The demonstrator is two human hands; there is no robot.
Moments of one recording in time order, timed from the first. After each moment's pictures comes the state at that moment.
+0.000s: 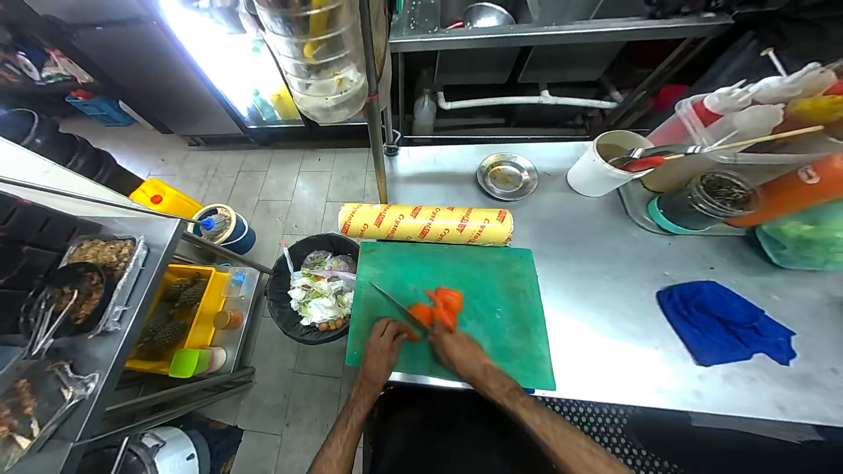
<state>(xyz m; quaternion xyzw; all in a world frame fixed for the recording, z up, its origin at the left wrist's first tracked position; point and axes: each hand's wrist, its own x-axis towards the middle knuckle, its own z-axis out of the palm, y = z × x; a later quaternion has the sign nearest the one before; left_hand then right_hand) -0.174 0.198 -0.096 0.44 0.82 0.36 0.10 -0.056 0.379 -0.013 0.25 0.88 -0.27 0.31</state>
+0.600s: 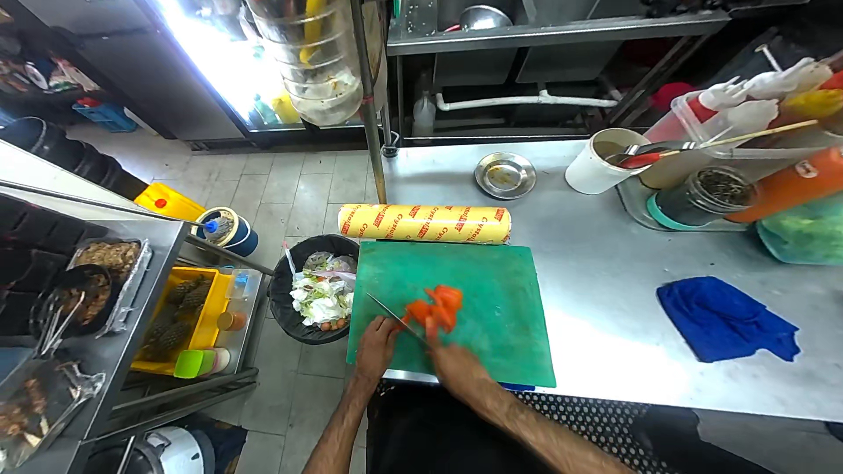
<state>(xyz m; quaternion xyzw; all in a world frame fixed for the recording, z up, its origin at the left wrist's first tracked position) -0.185 0.195 -0.081 0.41 0.86 0.28 0.15 -0.048 0.347 0.021 0.26 0.86 -0.25 0.36</state>
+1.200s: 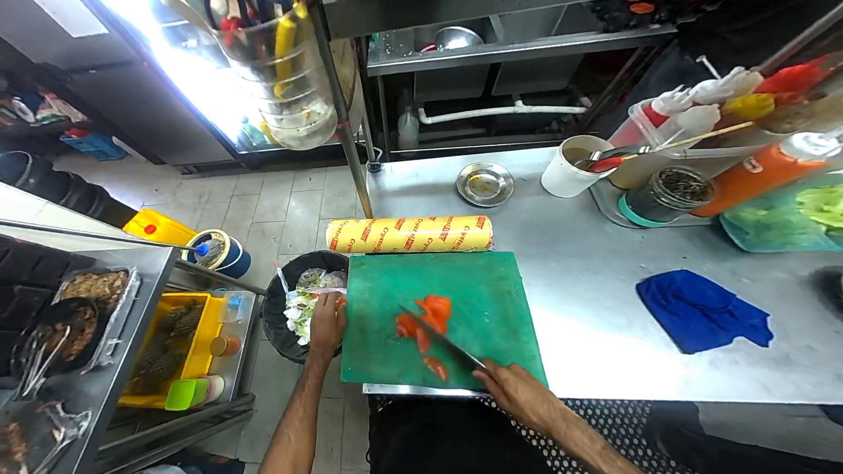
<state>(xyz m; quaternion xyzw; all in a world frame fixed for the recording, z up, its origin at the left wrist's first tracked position) -0.306 0.193 -0.065 0.34 0.91 0.23 0.06 0.063 0.425 0.012 0.23 0.89 -0.32 0.24</state>
